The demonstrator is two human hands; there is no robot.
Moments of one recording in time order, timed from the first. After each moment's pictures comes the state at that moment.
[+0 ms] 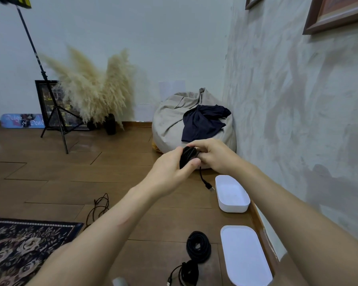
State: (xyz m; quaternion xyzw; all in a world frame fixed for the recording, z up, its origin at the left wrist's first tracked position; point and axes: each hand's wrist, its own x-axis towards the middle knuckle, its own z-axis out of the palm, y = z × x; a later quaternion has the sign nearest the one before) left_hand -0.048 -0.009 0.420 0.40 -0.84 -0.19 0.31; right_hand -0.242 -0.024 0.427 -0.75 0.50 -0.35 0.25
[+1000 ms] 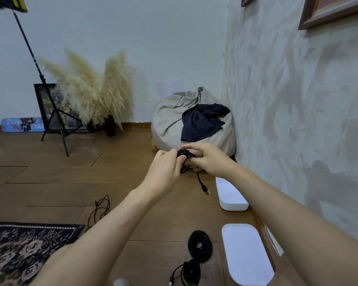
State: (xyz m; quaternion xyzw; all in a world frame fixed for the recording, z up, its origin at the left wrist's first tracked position) left_hand -0.051 -0.034 0.394 0.45 -0.83 -0.13 0.30; right_hand -0.238 -0.026 0.411 -0.72 0.51 -0.37 0.30
